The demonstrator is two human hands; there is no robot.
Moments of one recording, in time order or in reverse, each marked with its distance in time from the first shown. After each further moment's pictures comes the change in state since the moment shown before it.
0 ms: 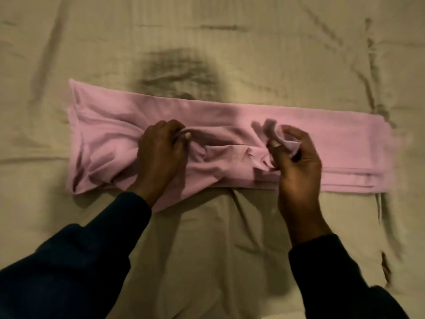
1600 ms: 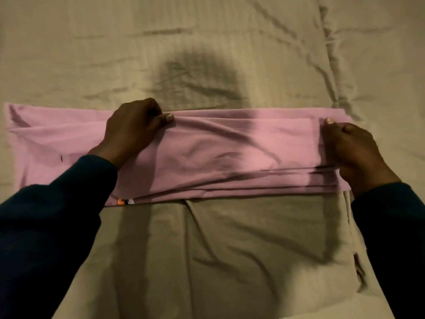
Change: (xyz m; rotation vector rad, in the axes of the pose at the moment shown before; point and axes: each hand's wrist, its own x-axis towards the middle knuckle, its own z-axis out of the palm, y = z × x) left_hand 0.086 0.051 0.025 0.200 -0.226 -0.002; right_hand 0.145 0.027 -0.167 -0.269 0.070 0.405
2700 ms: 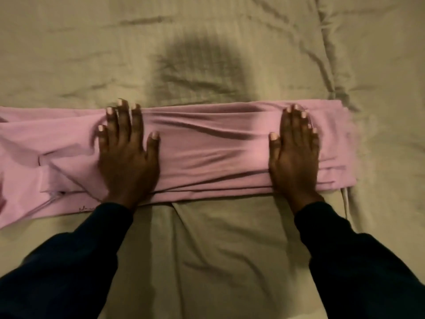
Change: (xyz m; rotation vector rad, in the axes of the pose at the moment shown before) left_hand -0.057 0.001 0.072 0.270 0.255 -0.043; right_hand -0.024 0.058 0.072 -0.927 0.159 -0.711
